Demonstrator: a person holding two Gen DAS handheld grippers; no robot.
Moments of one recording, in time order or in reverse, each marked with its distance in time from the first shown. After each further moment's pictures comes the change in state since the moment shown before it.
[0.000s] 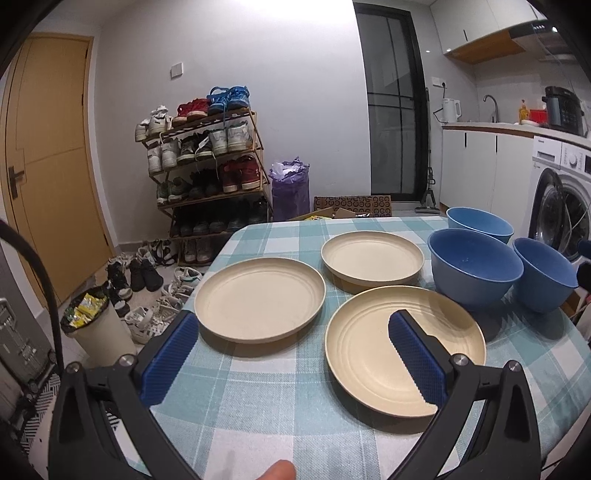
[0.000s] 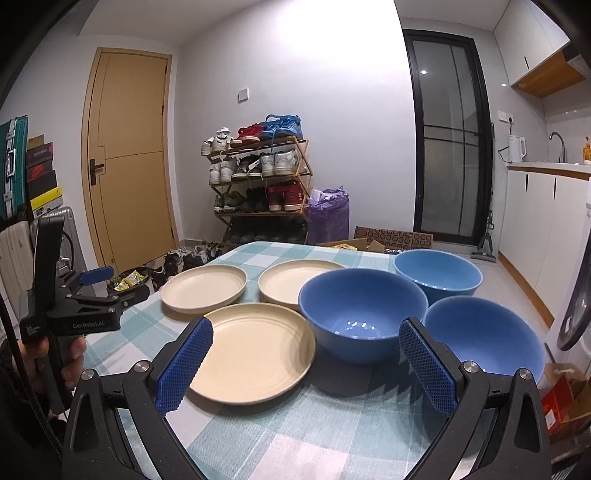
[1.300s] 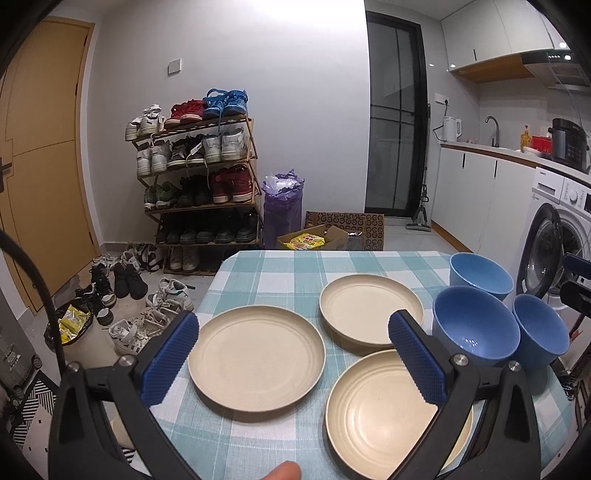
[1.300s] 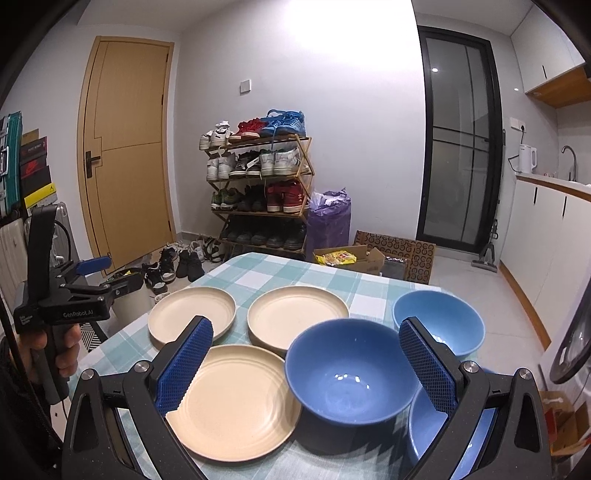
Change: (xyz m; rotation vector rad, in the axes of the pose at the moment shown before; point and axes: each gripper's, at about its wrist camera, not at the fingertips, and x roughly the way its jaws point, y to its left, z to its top) left arm 0.031 0.026 0.074 -0.060 -0.005 -0.062; right arm 0.040 -0.009 0.093 -0.044 0.049 0.003
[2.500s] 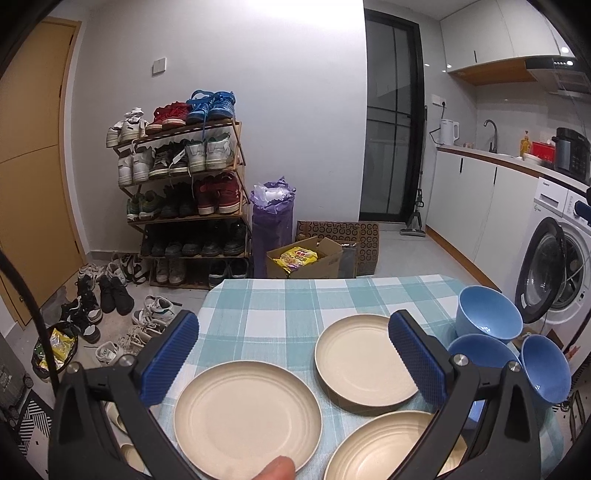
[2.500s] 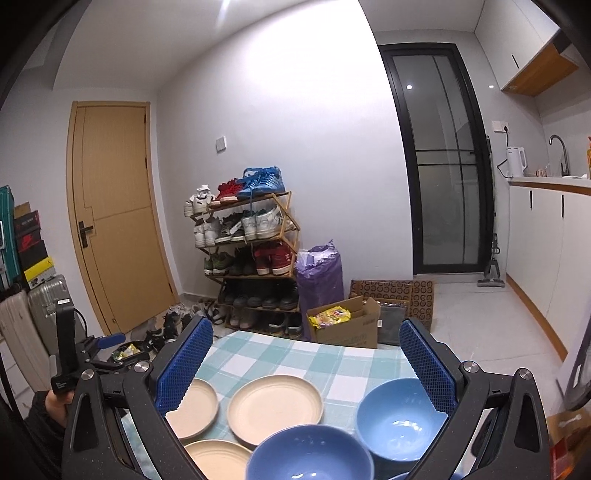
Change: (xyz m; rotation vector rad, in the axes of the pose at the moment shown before) left arm 0.065 0.000 0.068 -0.001 0.011 -0.047; right arm -0.003 -0.101 0.125 0.127 -0.157 0.033
